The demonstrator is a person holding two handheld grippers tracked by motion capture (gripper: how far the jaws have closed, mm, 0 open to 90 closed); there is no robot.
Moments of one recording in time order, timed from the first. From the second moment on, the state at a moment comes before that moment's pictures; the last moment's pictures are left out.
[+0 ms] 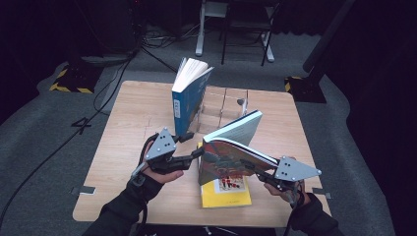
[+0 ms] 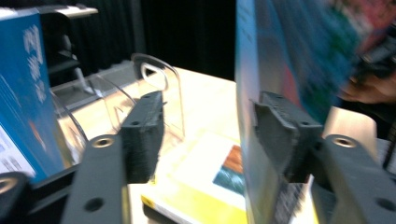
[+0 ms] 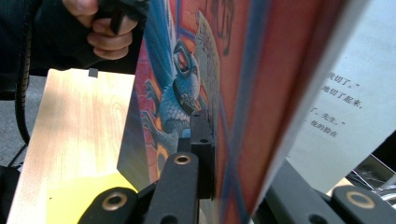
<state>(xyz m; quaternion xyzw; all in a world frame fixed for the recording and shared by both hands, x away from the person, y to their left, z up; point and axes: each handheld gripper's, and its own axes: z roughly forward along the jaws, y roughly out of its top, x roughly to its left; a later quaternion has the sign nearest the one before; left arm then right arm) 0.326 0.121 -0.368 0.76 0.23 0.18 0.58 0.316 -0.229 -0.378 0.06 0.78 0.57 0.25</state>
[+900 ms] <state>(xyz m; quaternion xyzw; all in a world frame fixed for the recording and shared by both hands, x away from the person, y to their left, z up) 0.318 0.065 -0.421 0.81 0.17 0.12 0.55 0.310 -0.233 -0.379 0.06 0.78 0.57 0.25</state>
